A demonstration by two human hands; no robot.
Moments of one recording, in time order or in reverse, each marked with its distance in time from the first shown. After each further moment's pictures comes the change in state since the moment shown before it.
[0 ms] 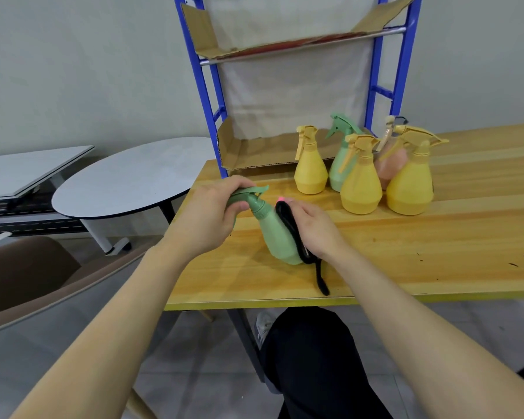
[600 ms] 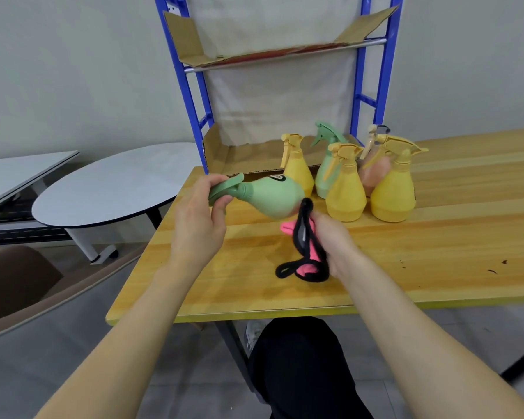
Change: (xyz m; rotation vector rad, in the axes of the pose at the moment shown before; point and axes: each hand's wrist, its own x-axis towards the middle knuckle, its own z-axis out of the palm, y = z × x) left_hand 0.006 0.009 0.037 -0.043 0.460 -0.067; right_hand -0.001 0.017 -0.030 0.597 0.070 0.534
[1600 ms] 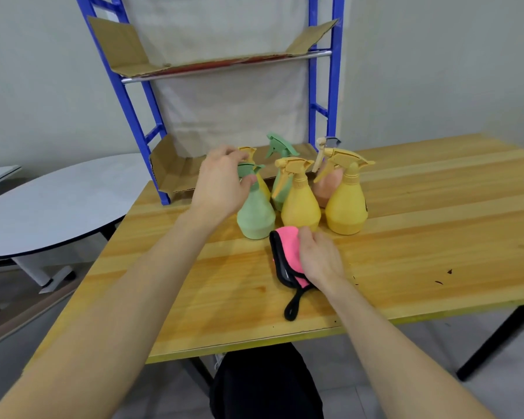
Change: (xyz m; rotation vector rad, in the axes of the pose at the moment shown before) left_hand 0.108 0.065 0.108 0.184 -0.357 -0.083; right_hand 0.021 0.008 -0.069 -0.640 0.327 -0.358
